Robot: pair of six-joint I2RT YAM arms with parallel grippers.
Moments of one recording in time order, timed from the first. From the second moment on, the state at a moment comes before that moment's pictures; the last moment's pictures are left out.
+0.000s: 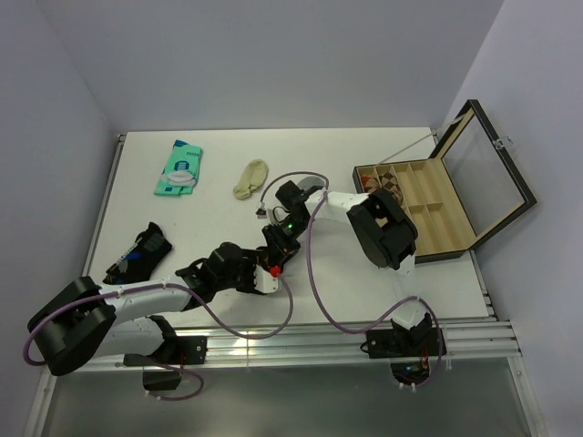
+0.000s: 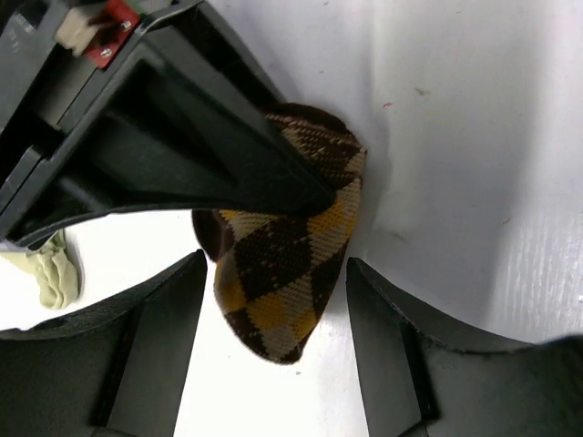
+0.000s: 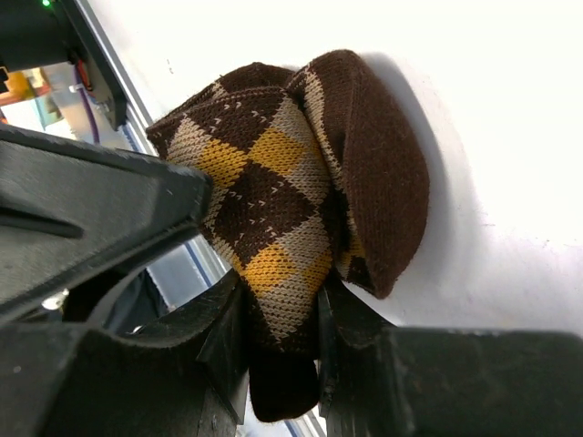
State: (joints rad) left arm -0.86 1.20 0.37 0.21 0.11 0.85; right arm 0.67 2.13 1.40 -0.67 -0.85 0.07
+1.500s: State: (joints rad) left arm -0.81 1.40 0.67 -0.21 0.37 0.81; right arm 0.57 1.50 0.83 -0.18 -0.43 0.48
